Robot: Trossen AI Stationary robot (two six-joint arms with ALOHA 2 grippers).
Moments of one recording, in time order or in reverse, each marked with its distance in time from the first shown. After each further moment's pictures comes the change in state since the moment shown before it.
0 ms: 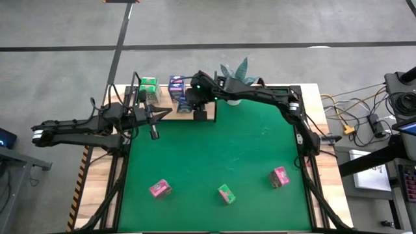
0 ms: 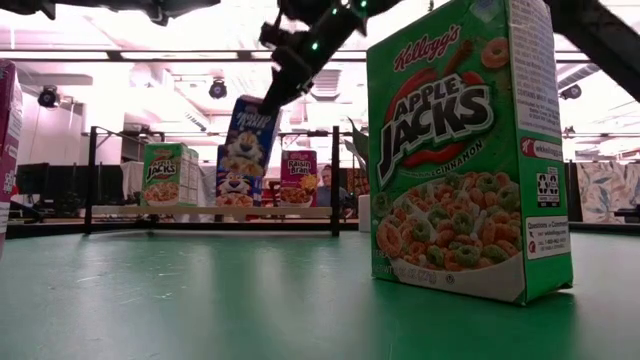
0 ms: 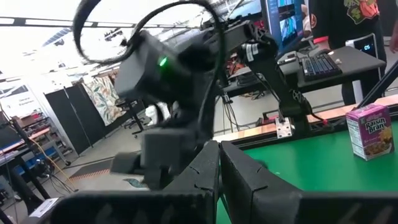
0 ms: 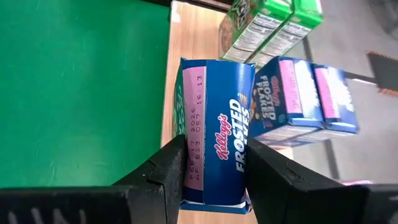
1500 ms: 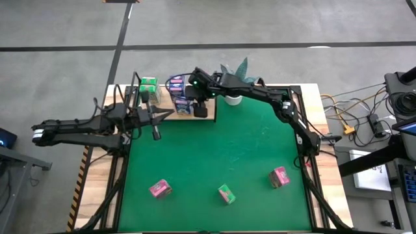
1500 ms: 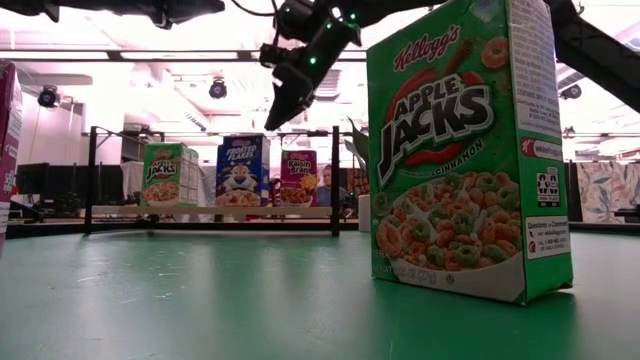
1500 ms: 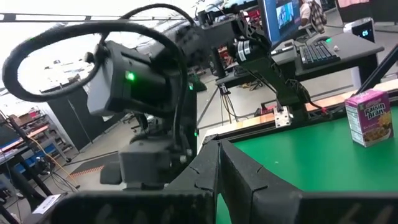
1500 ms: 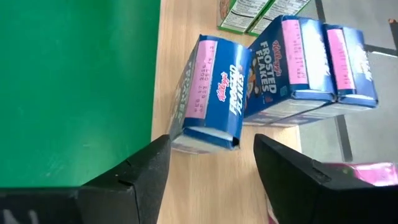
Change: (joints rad) left arm 0.000 0.031 0.000 -0.010 0.000 0.021; right arm -0.044 0.105 0.162 -0.165 -0.016 0.004
